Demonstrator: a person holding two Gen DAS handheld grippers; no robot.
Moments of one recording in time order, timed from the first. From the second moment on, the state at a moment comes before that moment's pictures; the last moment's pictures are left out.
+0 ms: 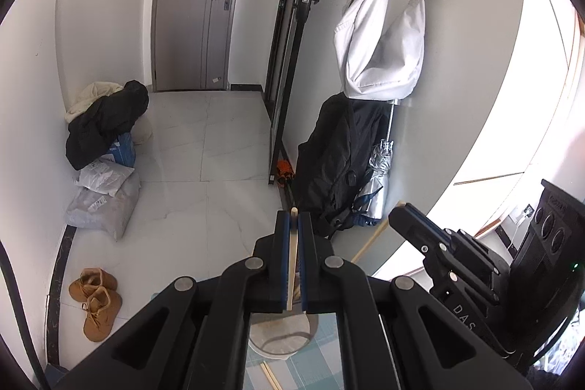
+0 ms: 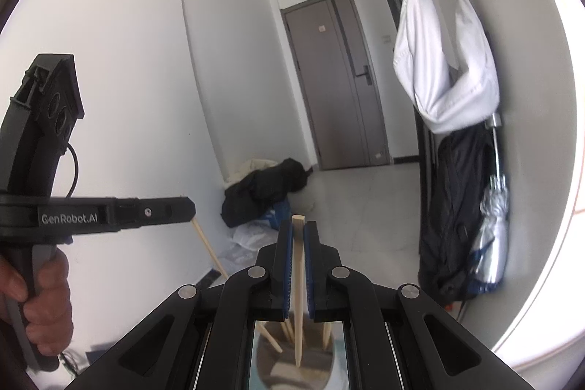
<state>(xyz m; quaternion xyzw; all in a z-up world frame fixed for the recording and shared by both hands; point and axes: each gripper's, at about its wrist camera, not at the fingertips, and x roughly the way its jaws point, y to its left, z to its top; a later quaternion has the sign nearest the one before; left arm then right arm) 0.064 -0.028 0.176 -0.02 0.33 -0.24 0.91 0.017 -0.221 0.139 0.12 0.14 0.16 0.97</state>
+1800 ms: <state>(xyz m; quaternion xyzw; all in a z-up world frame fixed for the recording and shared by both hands) 0.080 0.014 0.095 -0.07 0.39 -0.16 0.90 0.025 -0.216 0.054 0.14 0.24 0.14 0.95</state>
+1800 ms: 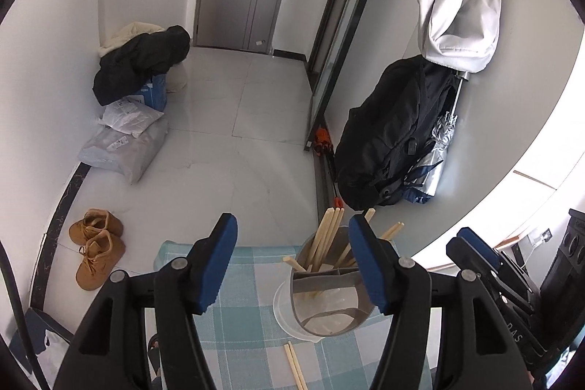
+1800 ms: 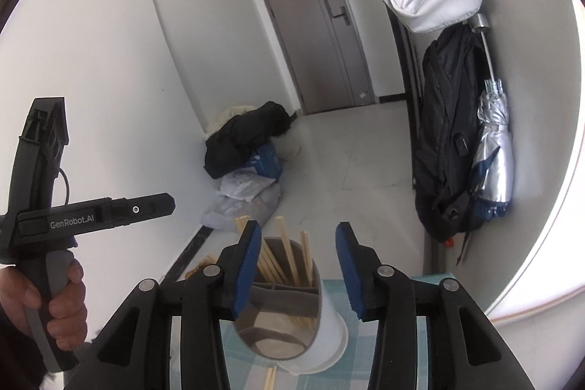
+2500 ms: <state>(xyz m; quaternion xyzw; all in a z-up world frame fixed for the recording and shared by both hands) 0.016 0.032 0.085 -0.06 0.33 -0.13 0.93 -0.043 -0.193 0.048 0.10 0.22 0.13 0.96</state>
